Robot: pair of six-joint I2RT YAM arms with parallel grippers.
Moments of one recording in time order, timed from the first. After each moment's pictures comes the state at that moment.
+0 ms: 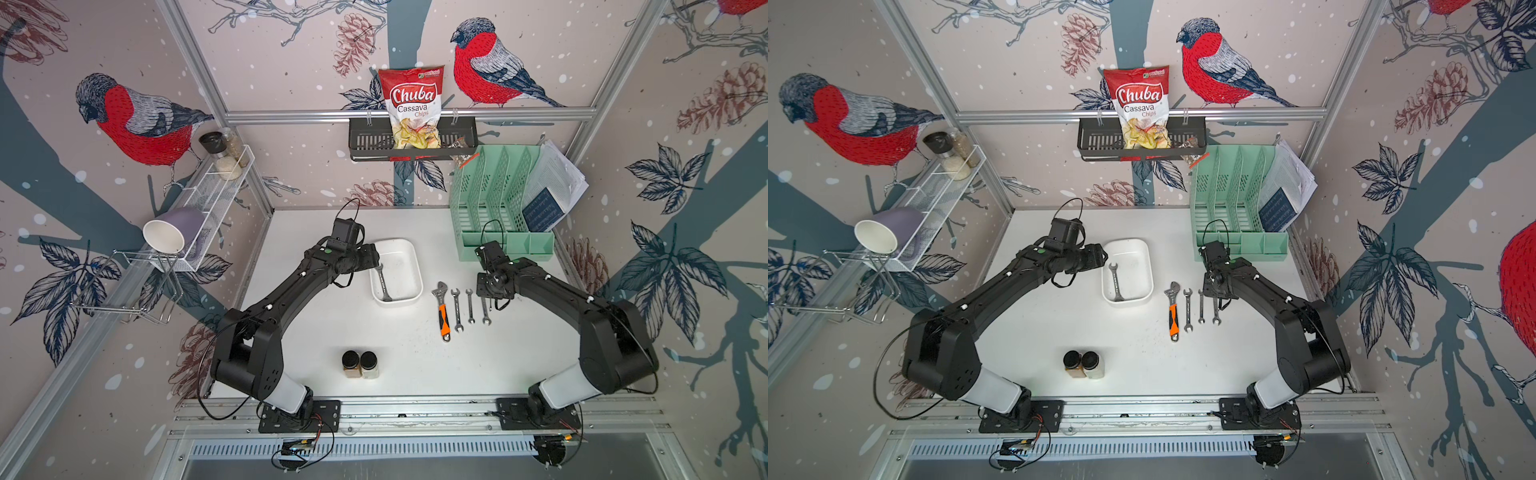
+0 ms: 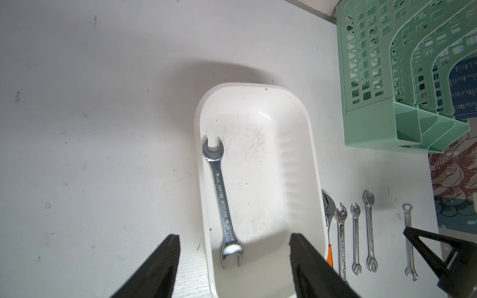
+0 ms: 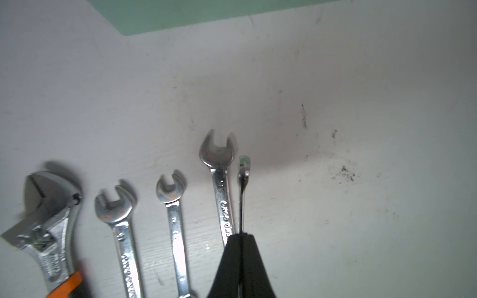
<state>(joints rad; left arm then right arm) -0.37 1.52 1.18 -0.51 0.13 -0.51 0.40 1.57 0.99 -0.70 0.29 0.44</state>
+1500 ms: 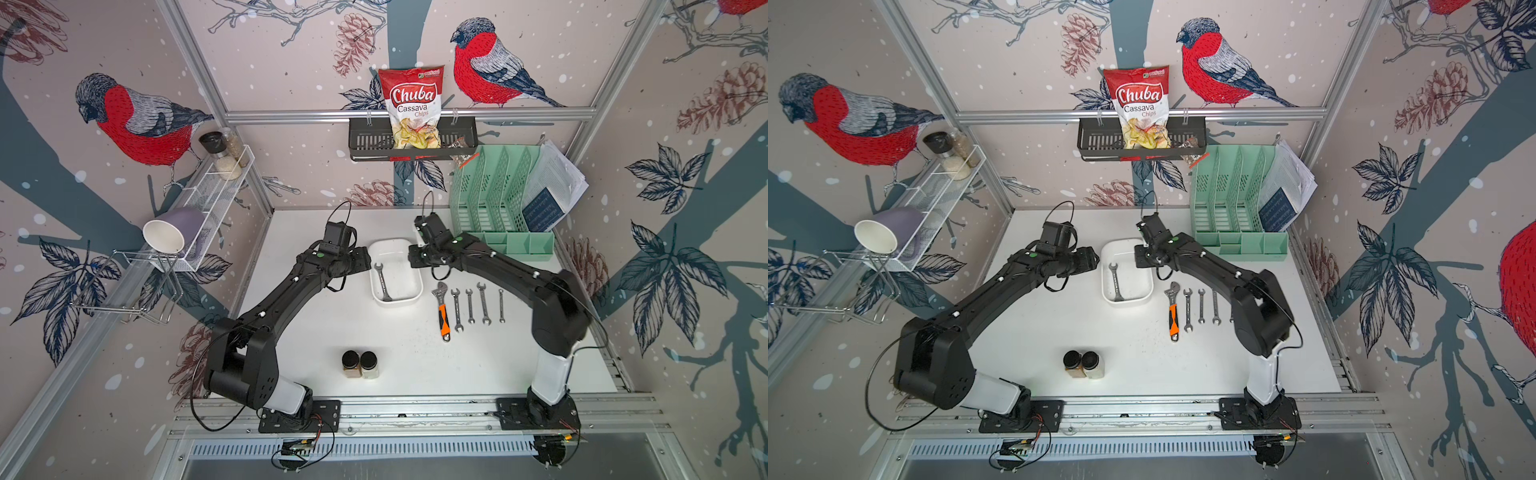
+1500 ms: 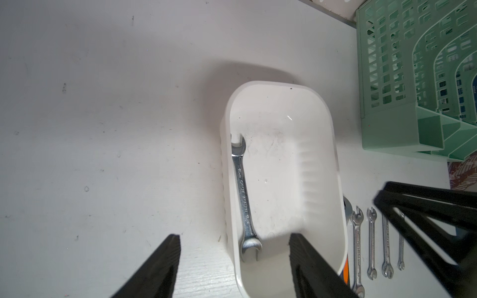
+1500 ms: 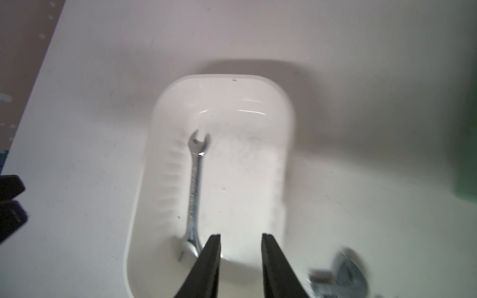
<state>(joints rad) -0.32 1.48 1.13 -0.53 0.10 -0.50 0.76 1.98 1.62 -0.54 -0.03 0.39</state>
